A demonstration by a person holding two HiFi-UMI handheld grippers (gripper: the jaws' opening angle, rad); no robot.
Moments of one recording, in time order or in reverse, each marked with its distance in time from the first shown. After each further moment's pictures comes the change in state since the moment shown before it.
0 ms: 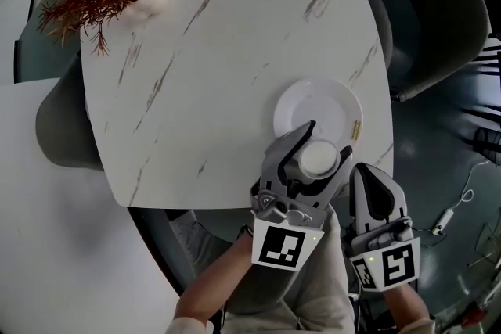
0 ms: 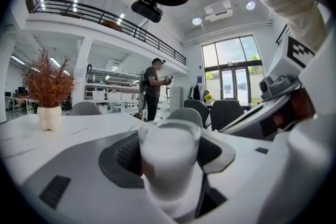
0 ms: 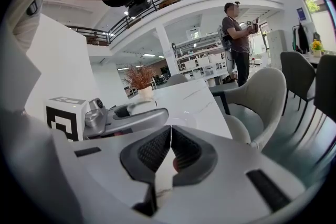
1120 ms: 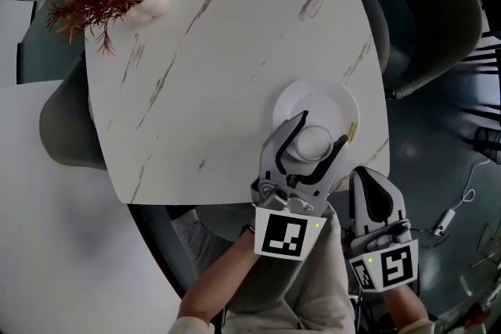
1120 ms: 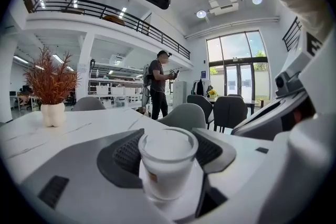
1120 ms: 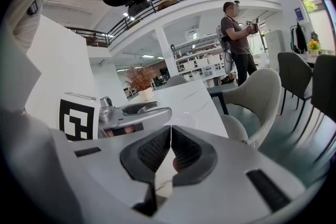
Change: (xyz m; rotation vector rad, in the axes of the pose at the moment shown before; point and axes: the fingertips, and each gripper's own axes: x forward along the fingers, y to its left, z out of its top) left arm 0.005 0.002 -0.001 0.014 0.070 0.029; right arm -0.020 0.001 -0.002 0.010 -0.011 -0.011
